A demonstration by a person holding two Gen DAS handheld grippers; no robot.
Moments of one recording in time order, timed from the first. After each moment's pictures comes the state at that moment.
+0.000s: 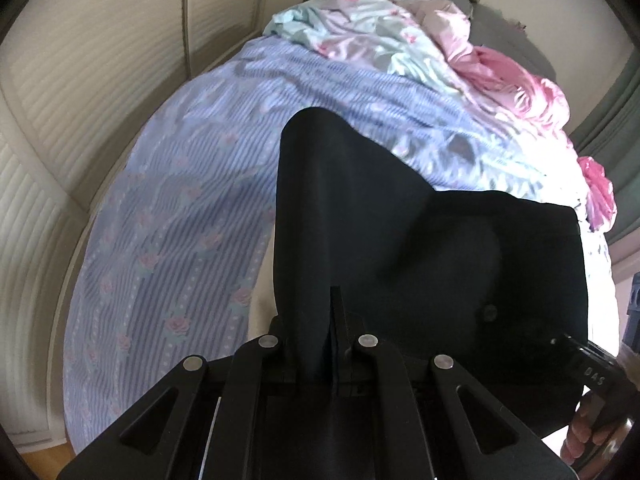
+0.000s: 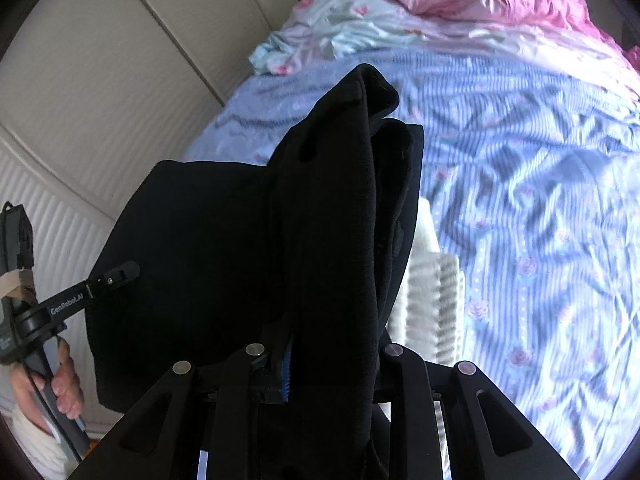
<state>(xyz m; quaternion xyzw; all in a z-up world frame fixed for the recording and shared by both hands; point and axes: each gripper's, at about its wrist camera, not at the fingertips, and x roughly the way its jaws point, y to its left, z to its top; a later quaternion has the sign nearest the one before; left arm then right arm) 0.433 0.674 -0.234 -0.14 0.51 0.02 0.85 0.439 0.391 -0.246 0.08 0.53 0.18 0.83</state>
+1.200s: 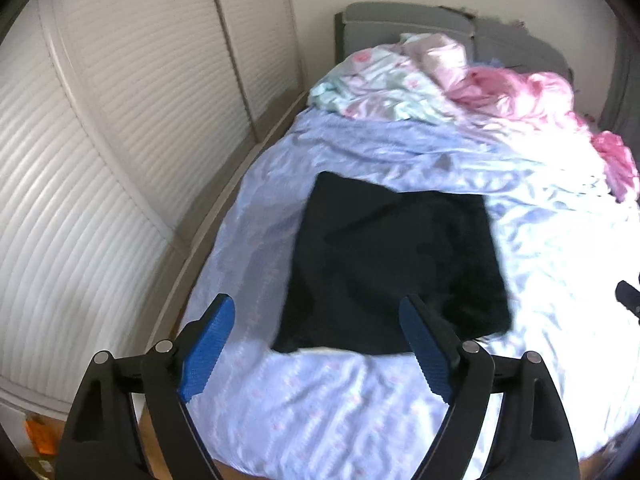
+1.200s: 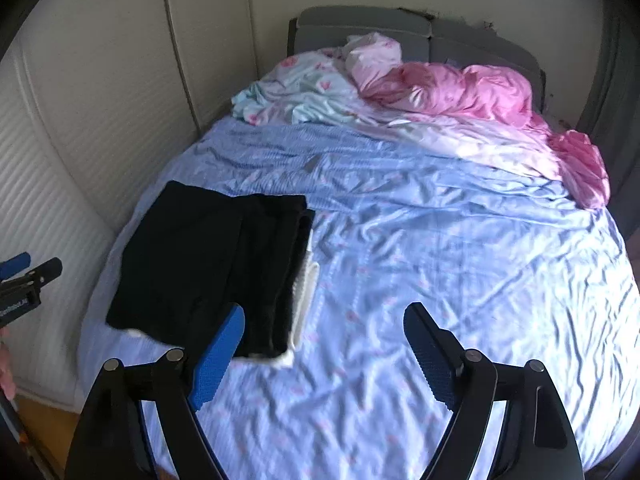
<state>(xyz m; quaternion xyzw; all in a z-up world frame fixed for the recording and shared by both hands) 0.254 0.573 -0.060 -0.01 0.44 0.14 0.88 0.304 0.283 -0.074 -0.05 0.44 0.11 0.89</state>
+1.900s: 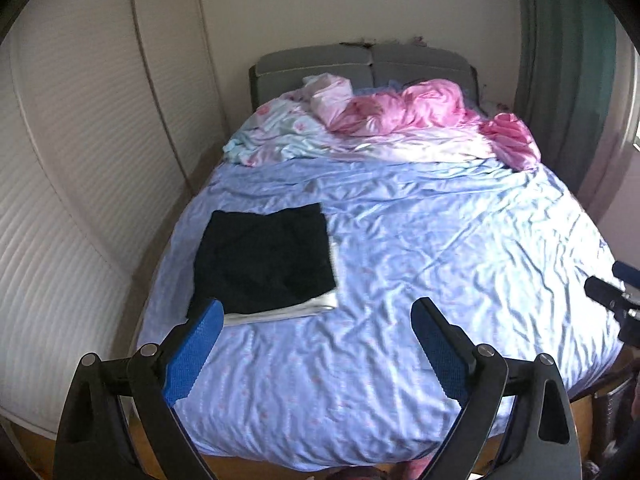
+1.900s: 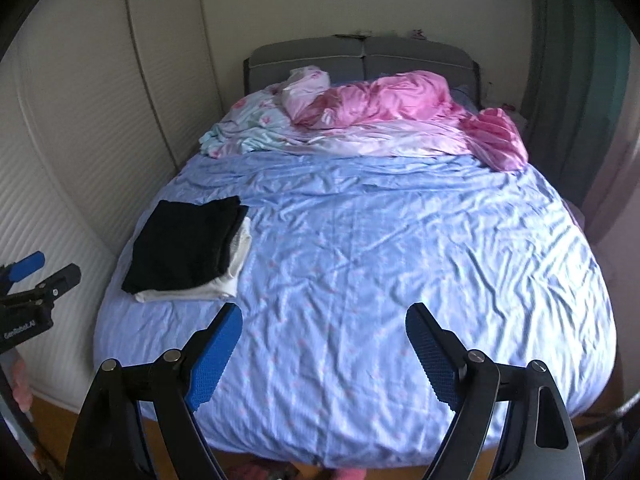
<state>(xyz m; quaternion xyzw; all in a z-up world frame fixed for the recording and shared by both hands) 0.111 0.356 0.039 0.04 0.38 0.03 0.92 0.121 0.091 0.017 0.00 0.40 0.05 0.91</state>
